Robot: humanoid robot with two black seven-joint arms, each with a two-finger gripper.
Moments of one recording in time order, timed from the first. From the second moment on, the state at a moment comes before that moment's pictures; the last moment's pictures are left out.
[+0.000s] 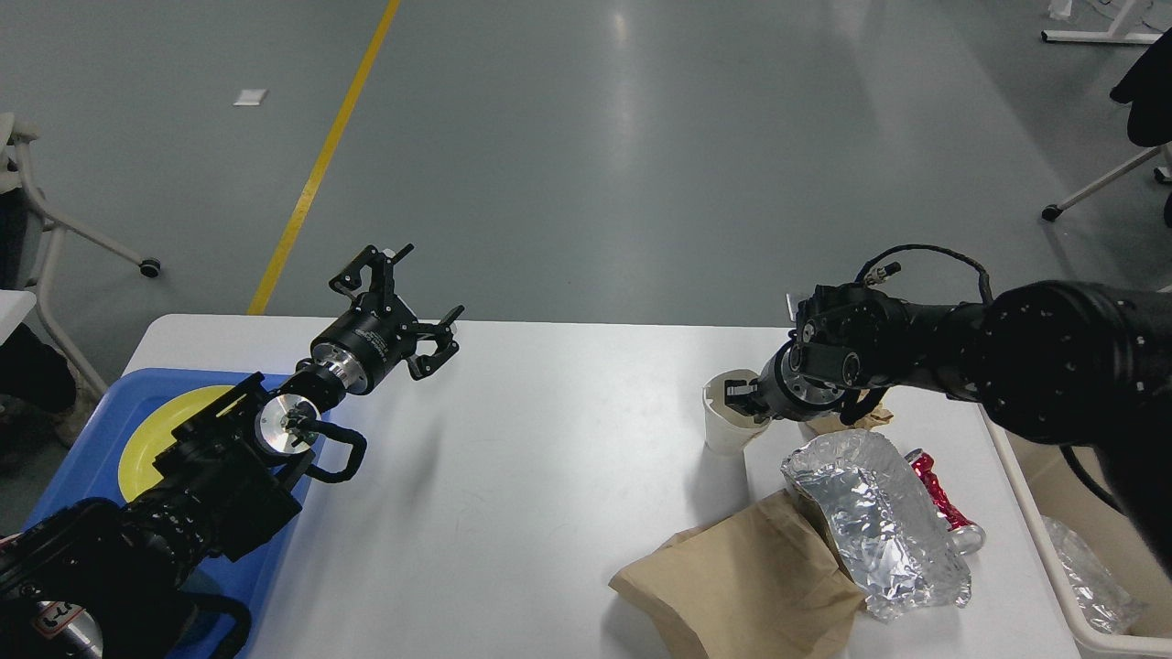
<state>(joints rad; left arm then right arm) -0.84 0.05 -0.72 -0.21 -0.10 -0.58 -0.08 1.48 0.03 -1.21 0.77 0.04 0.38 -0.12</state>
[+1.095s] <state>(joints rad) -0.84 0.05 -0.72 -0.21 -0.10 -0.58 -0.07 2.12 -0.35 -1.52 0.71 -0.03 0.89 -0.12</state>
